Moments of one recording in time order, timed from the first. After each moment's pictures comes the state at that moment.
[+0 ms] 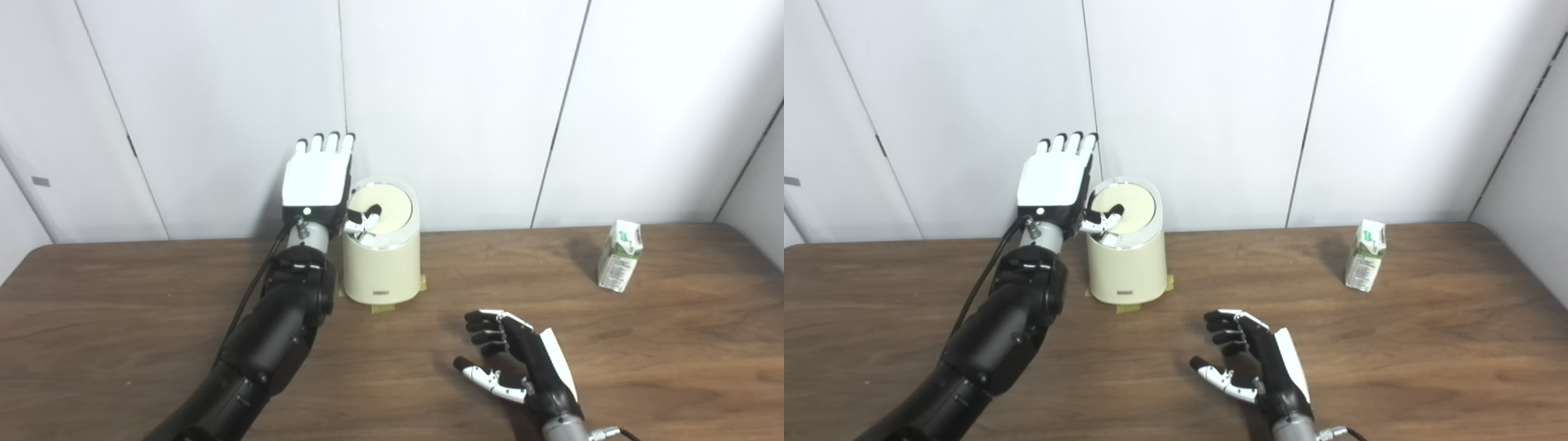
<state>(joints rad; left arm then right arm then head) -0.78 0.17 -0.50 0.35 1.23 0.46 -0.06 -0.01 -0.03 0.14 -0.13 -0.36 0.11 -0.09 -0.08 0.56</state>
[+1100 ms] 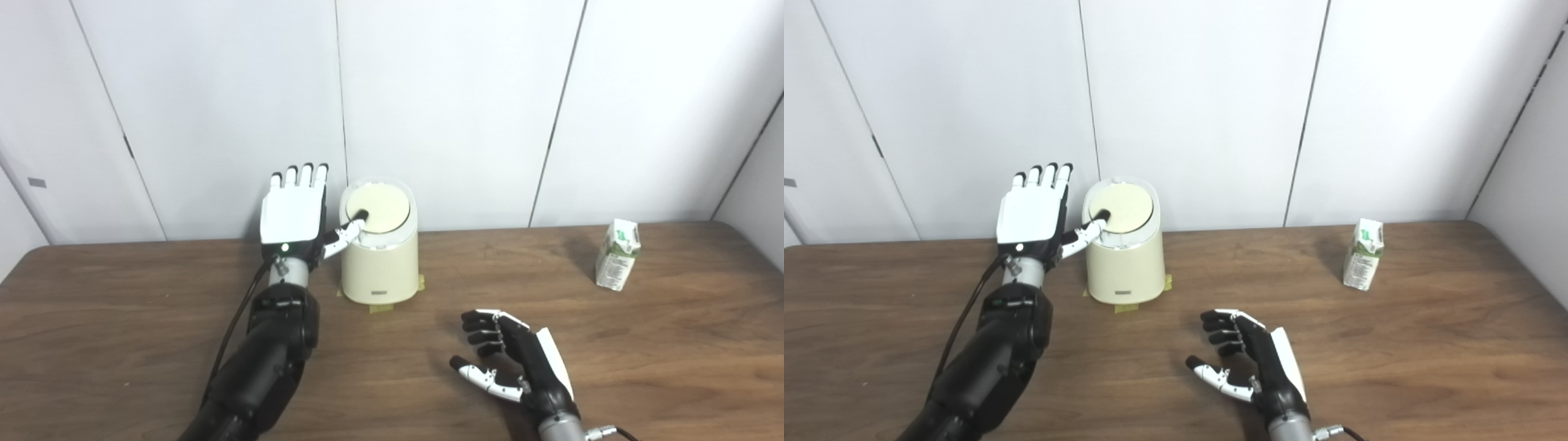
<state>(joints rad) -0.62 0.17 -0.42 0.29 1.10 0.45 0.15 0.00 -0.03 0.14 -0.15 -0.36 0.13 -0.08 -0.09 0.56</state>
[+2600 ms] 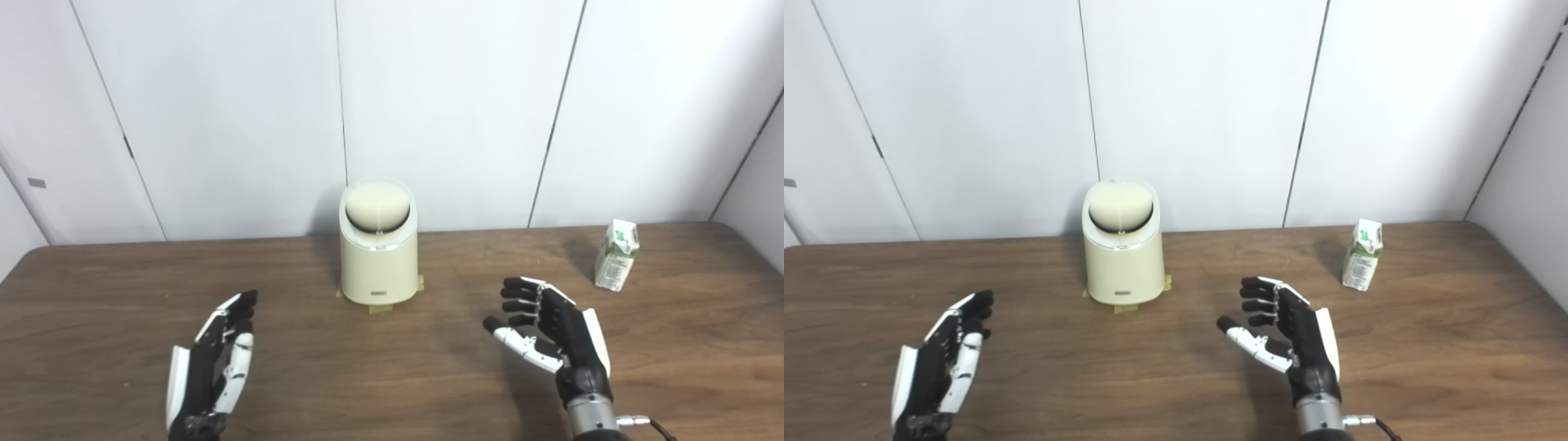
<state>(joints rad) 0.04 0.10 -0.04 -0.14 0.25 -0.20 0.23 -0.04 0.00 -0.05 -0.23 -0.21 0.14 -0.12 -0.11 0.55</state>
